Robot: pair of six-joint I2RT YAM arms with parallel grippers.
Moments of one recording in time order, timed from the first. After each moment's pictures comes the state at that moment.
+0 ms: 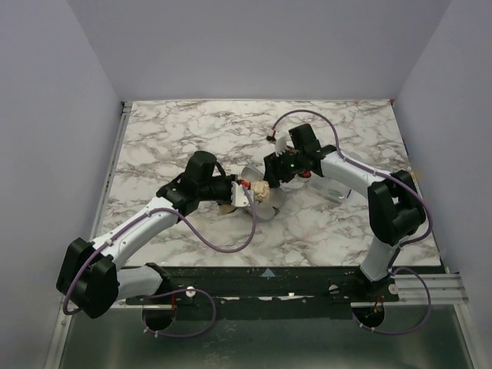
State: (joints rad) left arm -0.57 1.21 0.83 -0.18 0.63 1.00; right arm 0.48 1.79 1.23 -0.34 -0.57 -0.03
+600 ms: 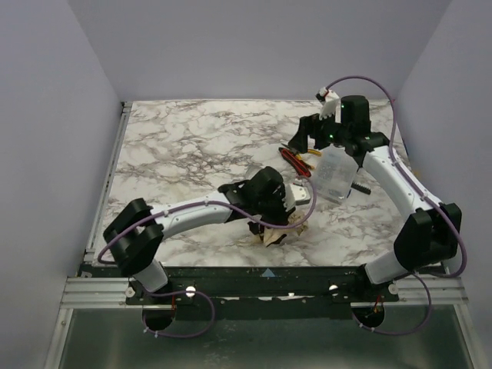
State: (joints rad) left arm -0.98 1.53 1.02 -0.23 0.41 0.24; right arm 0.27 1.55 1.32 -0.34 -0.48 0.04
